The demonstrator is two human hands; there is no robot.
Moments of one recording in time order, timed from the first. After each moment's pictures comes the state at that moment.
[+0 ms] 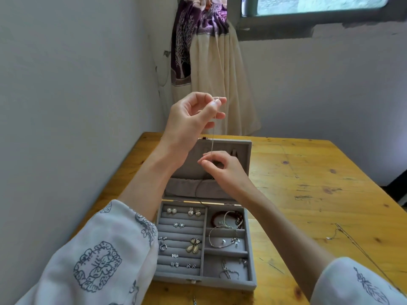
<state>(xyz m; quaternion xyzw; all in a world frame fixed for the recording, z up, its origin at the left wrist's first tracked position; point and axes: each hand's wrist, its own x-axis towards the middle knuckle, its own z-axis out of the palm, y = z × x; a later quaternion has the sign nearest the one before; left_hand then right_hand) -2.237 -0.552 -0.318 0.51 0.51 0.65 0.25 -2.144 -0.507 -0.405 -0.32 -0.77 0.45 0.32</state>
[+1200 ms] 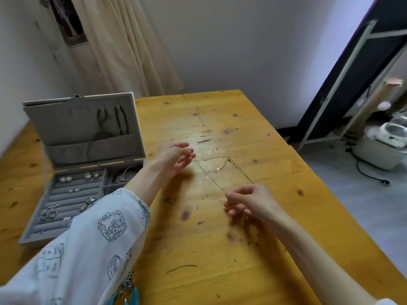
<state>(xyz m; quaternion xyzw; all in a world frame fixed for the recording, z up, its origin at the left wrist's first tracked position) -2.071 -0.500 -0.465 0.22 0.62 0.50 0.57 -1.870 -0.559 -0.487 -0.57 -0.49 0.61 0.25</state>
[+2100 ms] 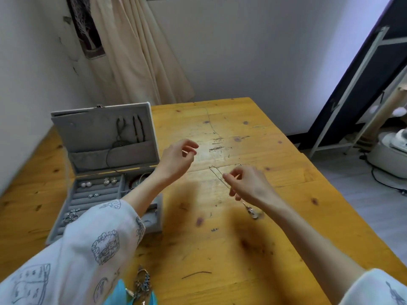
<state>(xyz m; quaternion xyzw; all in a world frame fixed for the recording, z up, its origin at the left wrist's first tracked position) -2.089 -0.518 -0.455 0.62 0.68 0.33 0.21 -1.903 -0.532 -0.461 -0.56 -0.71 0.37 0.20</state>
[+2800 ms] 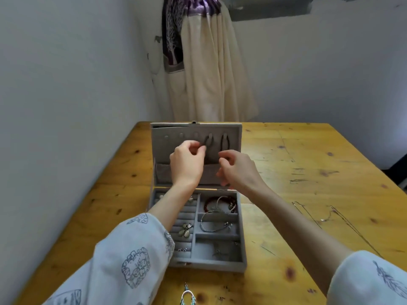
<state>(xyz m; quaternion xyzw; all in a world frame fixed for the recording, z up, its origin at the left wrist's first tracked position) -2.220 -0.535 -0.427 0.37 0.78 0.50 0.06 -2.112 -0.498 -0.433 -0.43 -0.73 0.45 0.30</state>
